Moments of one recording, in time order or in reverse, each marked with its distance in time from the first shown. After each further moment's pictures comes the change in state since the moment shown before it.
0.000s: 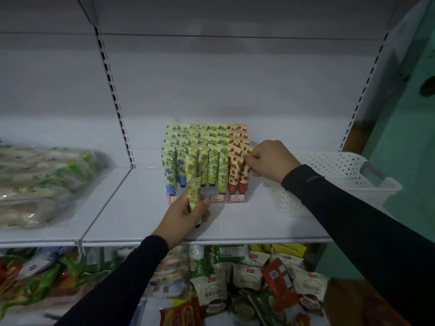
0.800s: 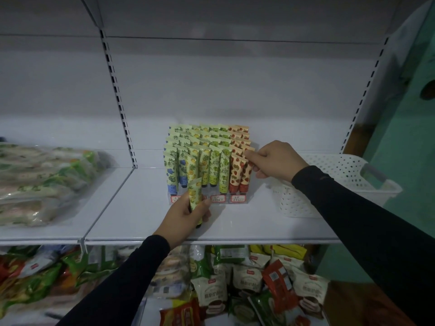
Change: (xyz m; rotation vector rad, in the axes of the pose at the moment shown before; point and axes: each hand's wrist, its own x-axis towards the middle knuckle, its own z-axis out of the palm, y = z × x) left_hand -0.001 0.002 0.000 -0.012 0.004 -0.008; right_hand -0.006 0.006 -0.005 0.363 -0.043 0.238
